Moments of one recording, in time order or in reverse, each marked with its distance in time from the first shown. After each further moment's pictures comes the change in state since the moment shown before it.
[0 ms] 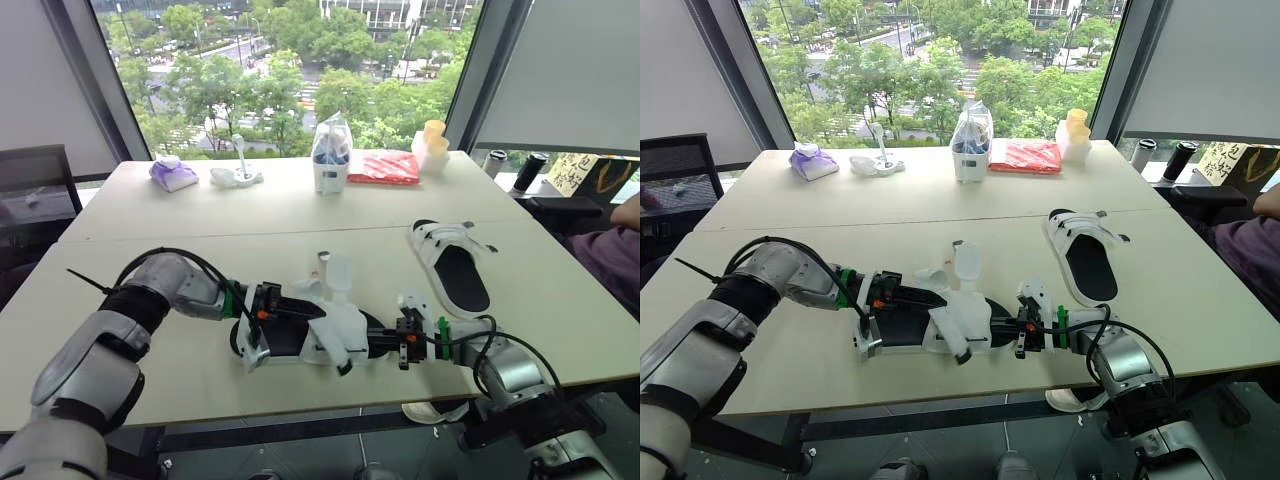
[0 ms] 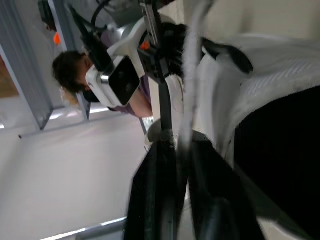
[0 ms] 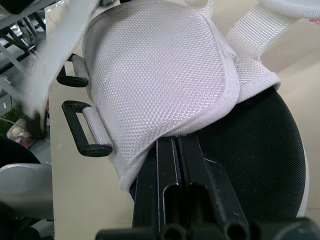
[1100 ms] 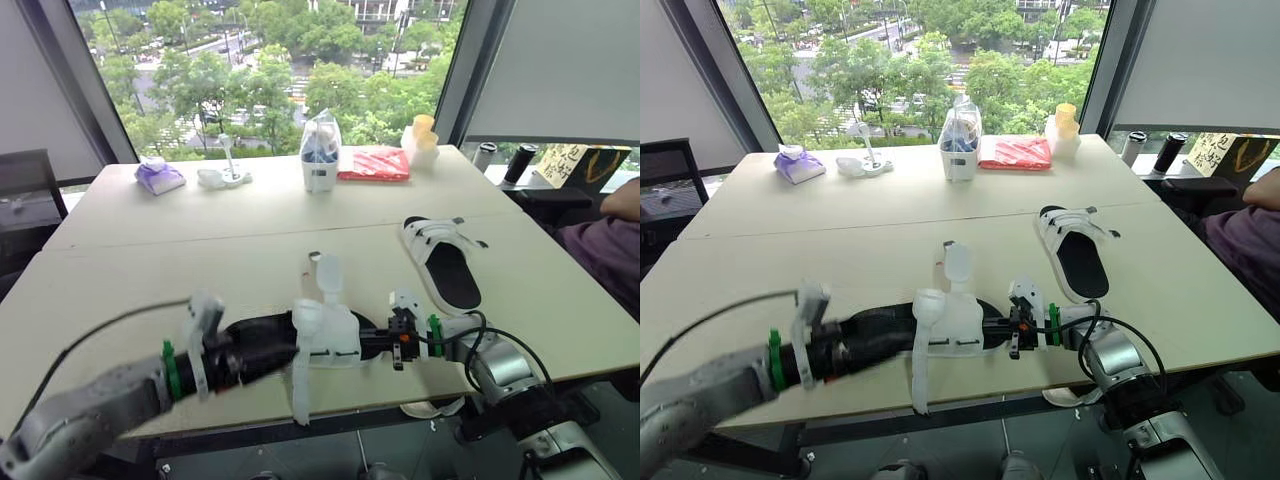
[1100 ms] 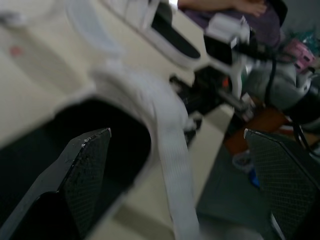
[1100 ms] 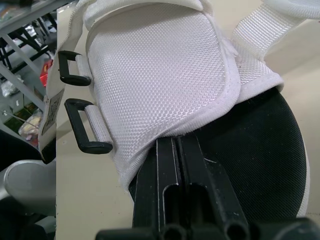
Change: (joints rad) left arm 1.186 0.343 0.482 -1.272 -2.625 1.787 -1.059; right arm -0.038 0.006 0.047 0.038 0.000 -0.027 0.048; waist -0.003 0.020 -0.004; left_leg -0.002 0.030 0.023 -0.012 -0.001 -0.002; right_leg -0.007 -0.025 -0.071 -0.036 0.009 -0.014
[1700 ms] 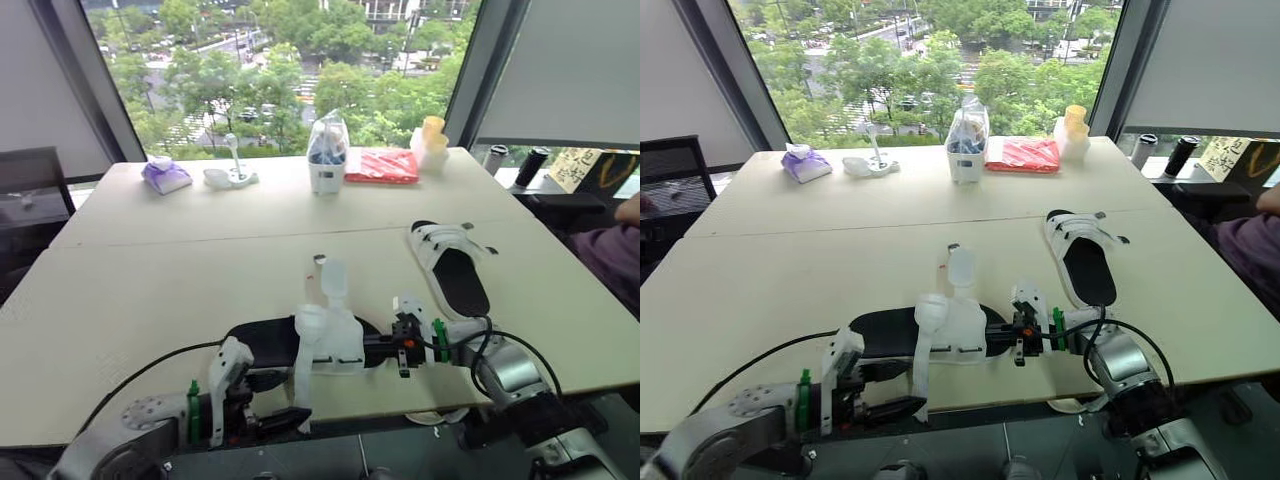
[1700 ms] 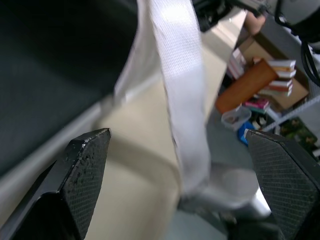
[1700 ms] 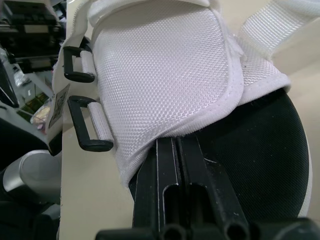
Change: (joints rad) left arm -0.116 -0.310 -0.098 0.184 0.378 0.114 -0.288; right arm 0.037 -0.028 0.005 -0.076 -0.001 0.052 0.012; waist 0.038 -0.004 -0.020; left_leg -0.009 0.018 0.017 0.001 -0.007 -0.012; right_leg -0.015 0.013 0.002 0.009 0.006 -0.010
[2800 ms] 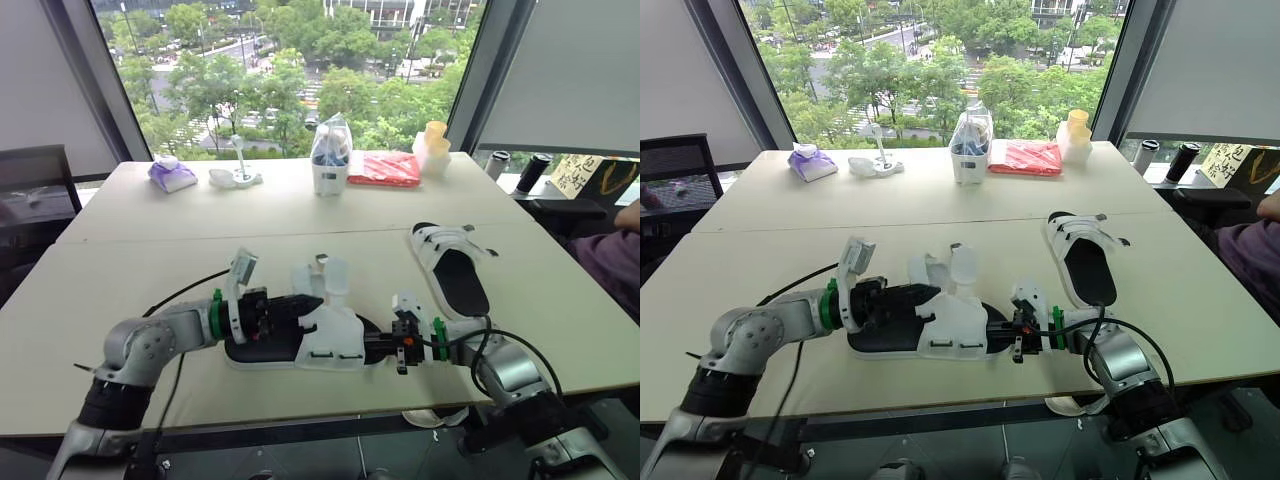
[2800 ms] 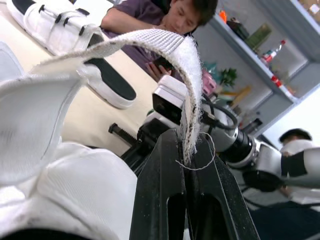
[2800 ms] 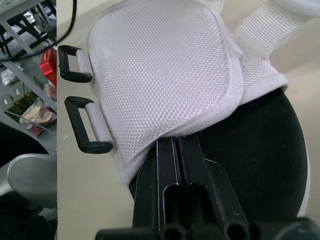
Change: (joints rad) left arm -0.541 -0.210 0.237 0.360 -0.243 0.445 -0.148; right arm -0.001 0.017 -0.002 0.005 -0.004 0.012 -0.055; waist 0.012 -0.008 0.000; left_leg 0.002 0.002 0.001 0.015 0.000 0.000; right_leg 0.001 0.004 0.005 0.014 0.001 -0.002
